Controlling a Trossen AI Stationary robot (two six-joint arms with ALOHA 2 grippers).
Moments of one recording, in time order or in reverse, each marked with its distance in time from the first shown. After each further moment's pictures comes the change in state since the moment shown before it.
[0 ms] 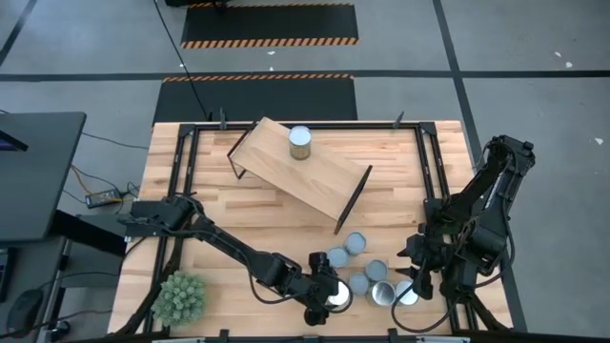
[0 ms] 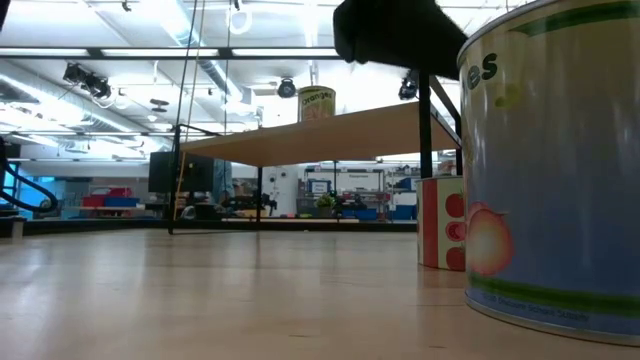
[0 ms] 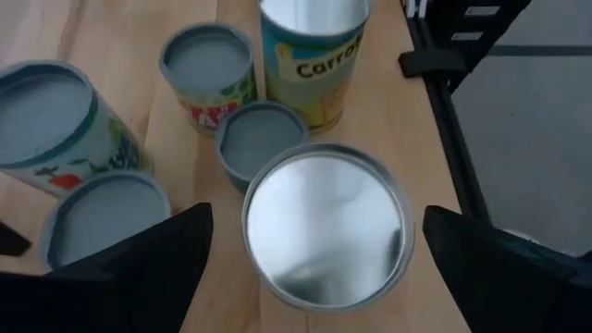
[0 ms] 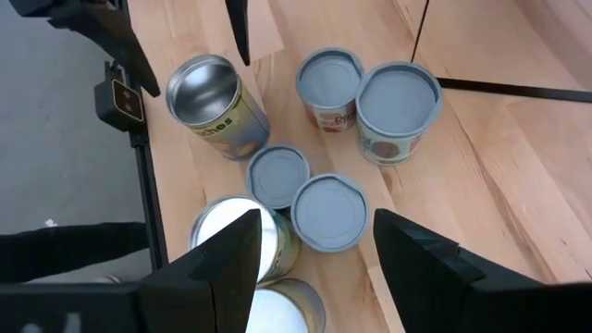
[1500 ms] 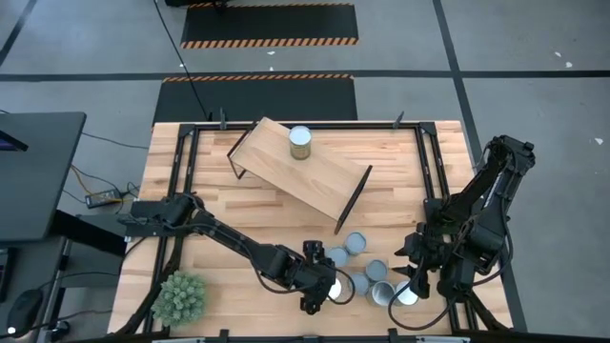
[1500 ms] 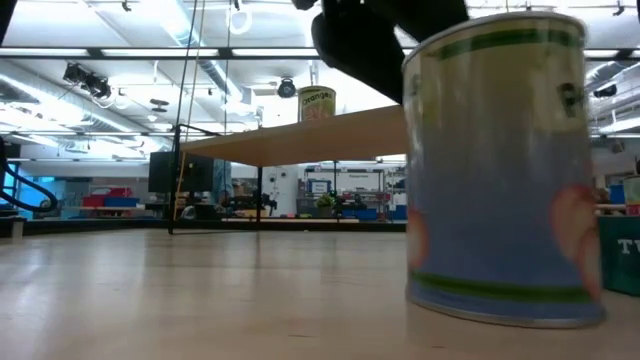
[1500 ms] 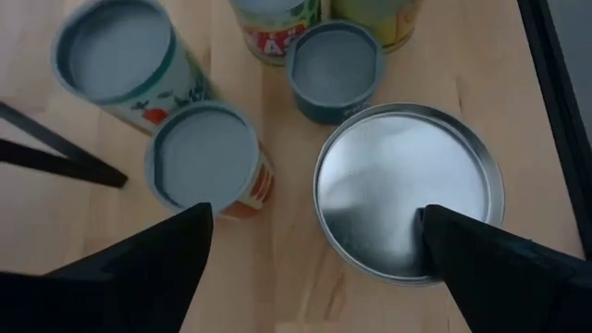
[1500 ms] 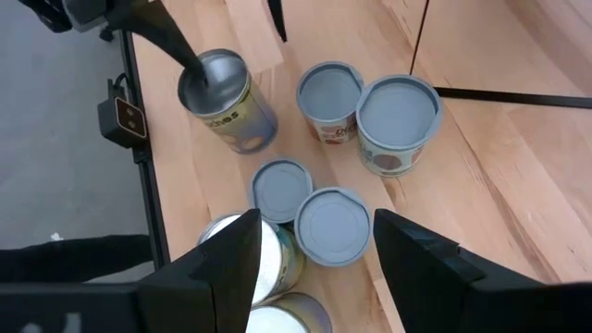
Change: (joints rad) left arm 0.044 -0.002 0.087 -0.330 0.007 0.053; right arm -0.021 0.000 0.000 0.023 0.015 -0.001
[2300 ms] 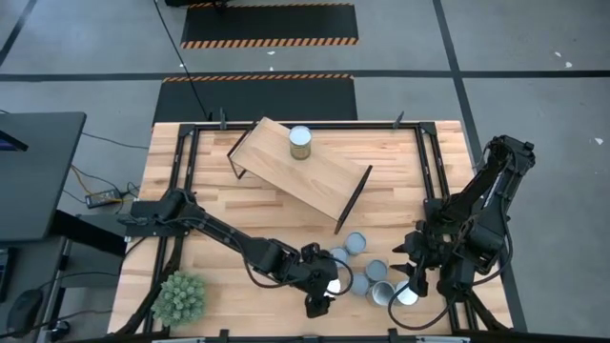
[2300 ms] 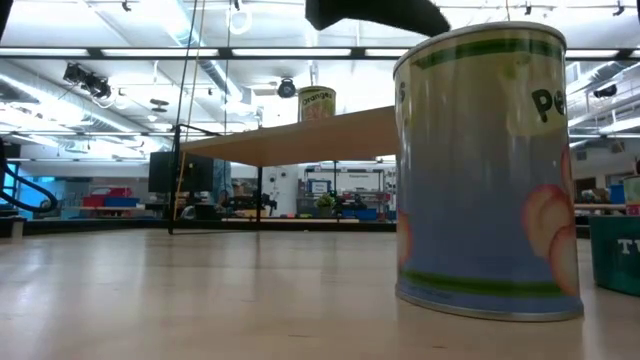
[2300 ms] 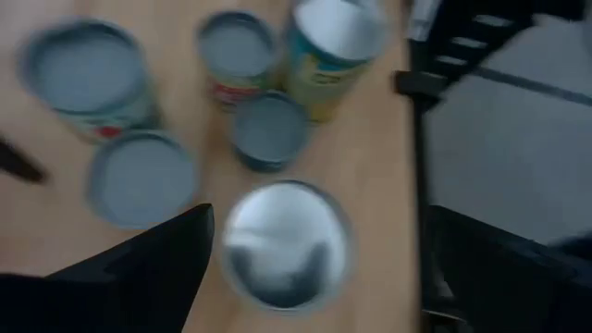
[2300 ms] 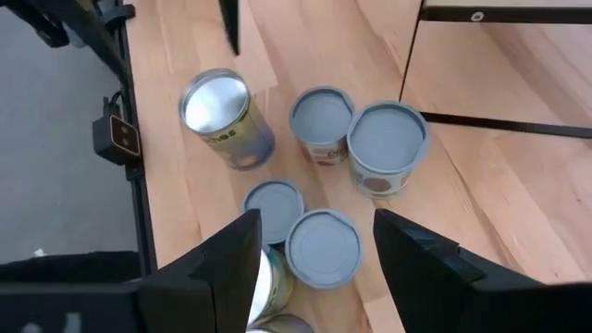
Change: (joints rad) left arm -0.006 -0.077 -0.003 0.103 0.097 -0.262; right arm -0.003 -0.002 0.000 -0.001 0.060 -0.026
